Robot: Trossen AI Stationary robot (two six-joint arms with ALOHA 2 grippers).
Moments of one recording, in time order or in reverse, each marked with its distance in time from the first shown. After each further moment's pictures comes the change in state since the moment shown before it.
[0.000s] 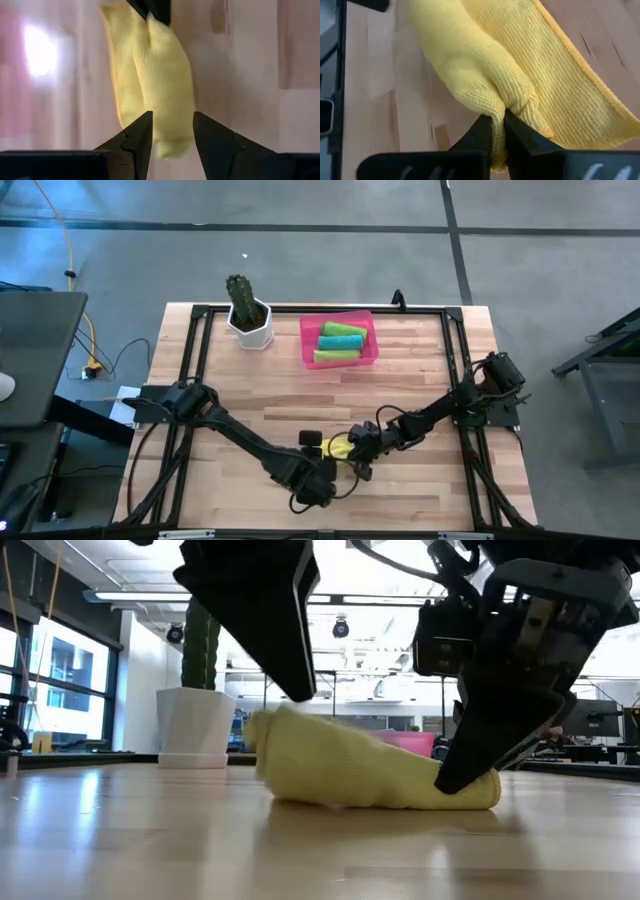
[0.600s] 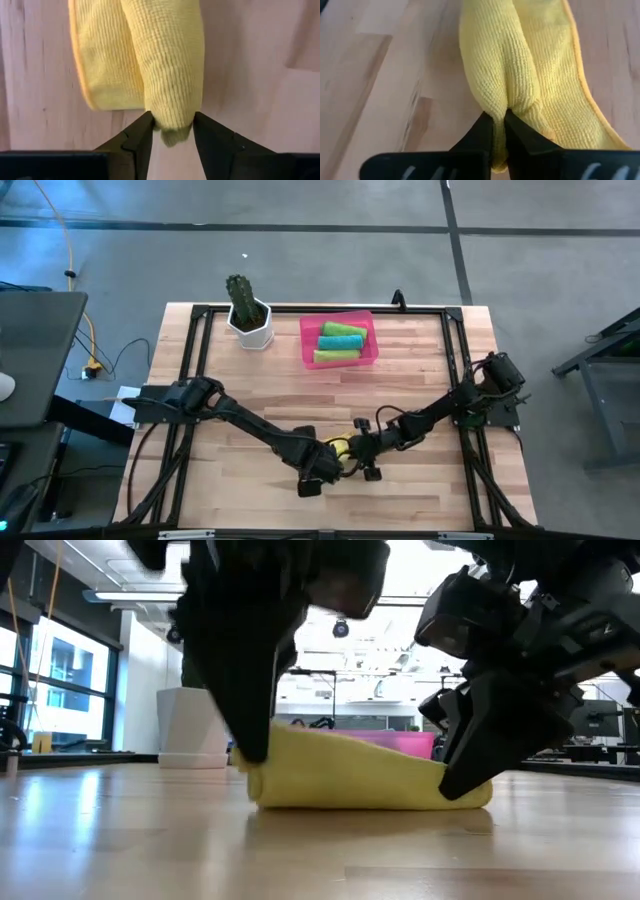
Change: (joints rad) left arm 0.100 0.004 -0.080 0.012 0.332 -0.134; right arm -0.001 0.001 0.000 -0.001 0.013 -0.537
